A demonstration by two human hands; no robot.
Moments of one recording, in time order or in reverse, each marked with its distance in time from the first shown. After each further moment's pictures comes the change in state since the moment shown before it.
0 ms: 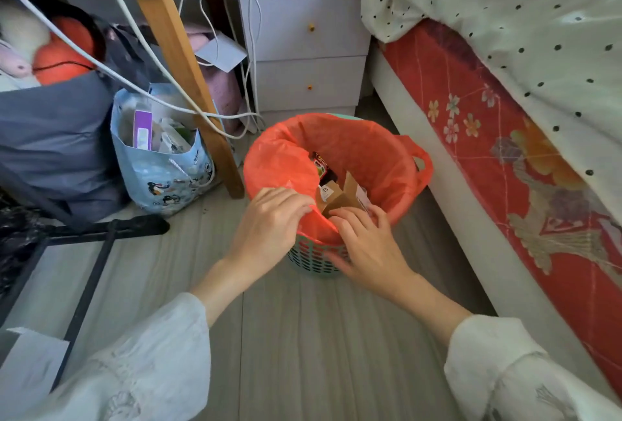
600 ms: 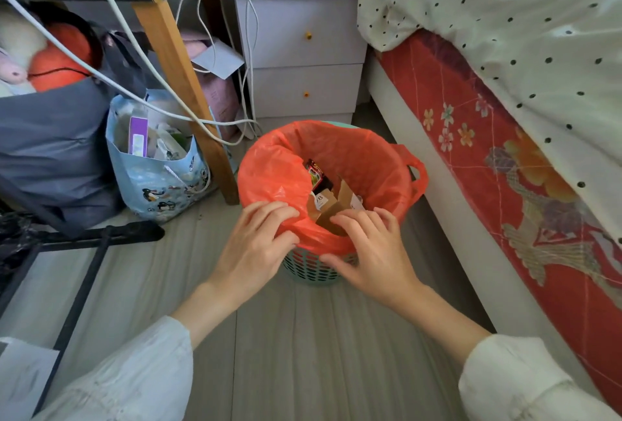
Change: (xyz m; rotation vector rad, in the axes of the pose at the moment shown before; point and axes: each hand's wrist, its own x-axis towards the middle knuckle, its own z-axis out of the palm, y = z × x) left_hand -0.025 -0.009 0.002 0.202 -0.013 0.183; right_hand -0.001 0.005 -0.020 0.136 0.118 0.074
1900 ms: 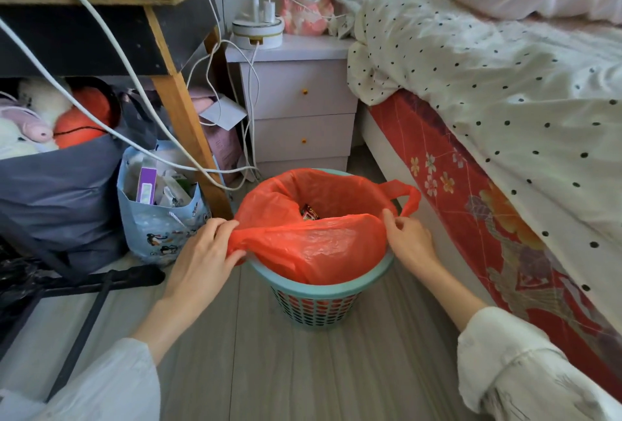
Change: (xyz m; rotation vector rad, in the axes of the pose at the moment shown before) left_hand 0.013 -0.050 -0.037 0.080 -0.255 -0.540; right_hand 0.061 0.072 -0.032 0.394 -0.185 0.887
